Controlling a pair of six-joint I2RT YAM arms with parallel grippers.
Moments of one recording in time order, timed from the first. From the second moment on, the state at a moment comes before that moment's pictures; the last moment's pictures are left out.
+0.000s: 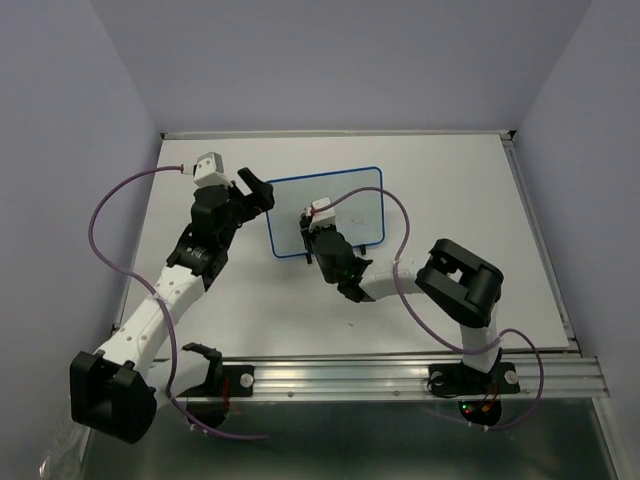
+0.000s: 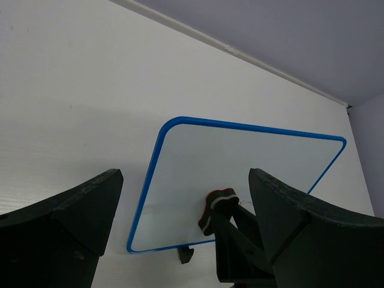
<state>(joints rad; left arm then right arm) -0.34 1.06 0.80 0.00 -0.19 -0.59 1.00 1.93 1.01 0.80 0.69 0.06</state>
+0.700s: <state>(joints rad) -0.34 1.04 0.80 -0.01 -0.20 -0.58 0.98 1.95 0.86 1.06 0.87 -0.05</state>
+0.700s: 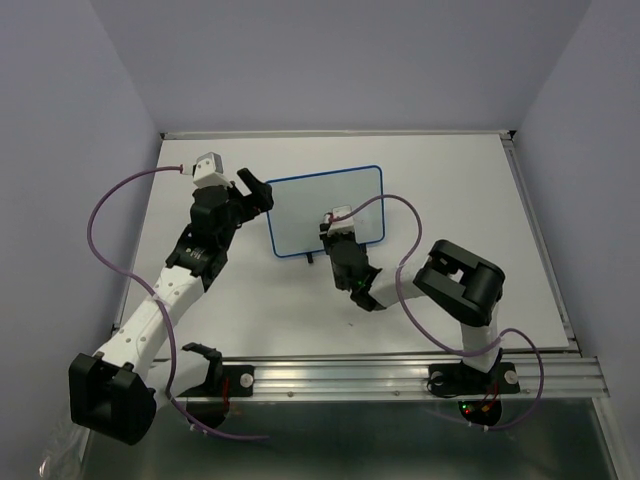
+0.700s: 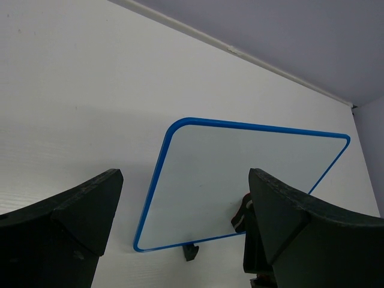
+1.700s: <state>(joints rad) -0.35 1.05 0.80 -0.02 -0.20 -0.58 0.89 1.87 0.80 0.94 0.43 -0.07</state>
